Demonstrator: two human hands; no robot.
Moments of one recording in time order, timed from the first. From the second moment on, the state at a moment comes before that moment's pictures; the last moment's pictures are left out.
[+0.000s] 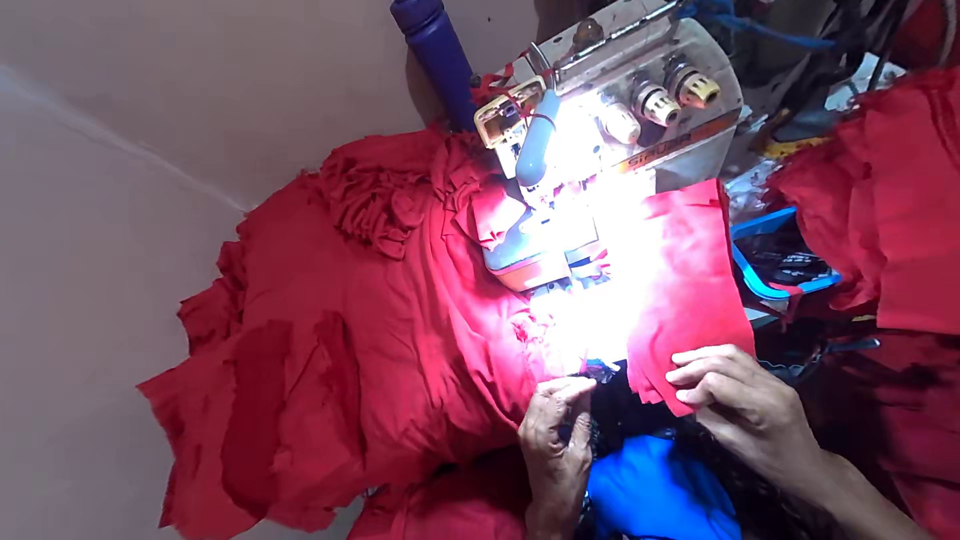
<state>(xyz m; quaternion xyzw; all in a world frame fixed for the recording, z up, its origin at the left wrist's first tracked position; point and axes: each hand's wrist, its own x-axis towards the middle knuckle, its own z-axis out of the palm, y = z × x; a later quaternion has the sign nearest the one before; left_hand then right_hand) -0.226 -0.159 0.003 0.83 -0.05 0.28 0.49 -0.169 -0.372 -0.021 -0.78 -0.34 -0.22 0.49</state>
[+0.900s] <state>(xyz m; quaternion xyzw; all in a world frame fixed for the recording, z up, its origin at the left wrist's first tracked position) -0.078 -0.198 0.068 0.84 0.10 0.01 0.53 -0.148 -0.399 0.055 -0.73 -0.38 -0.21 0.53</state>
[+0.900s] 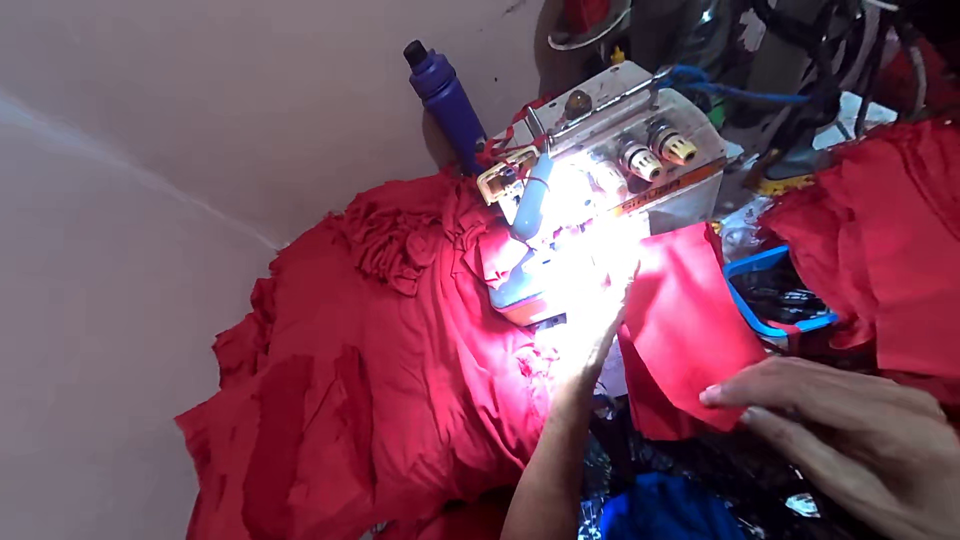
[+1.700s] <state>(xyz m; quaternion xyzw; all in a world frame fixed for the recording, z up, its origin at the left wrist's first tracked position) -0.145 -0.170 0.118 0.73 -0.12 0.17 0.65 -0.108 -0.324 0.101 -0.66 -0.24 -0.15 0.70</state>
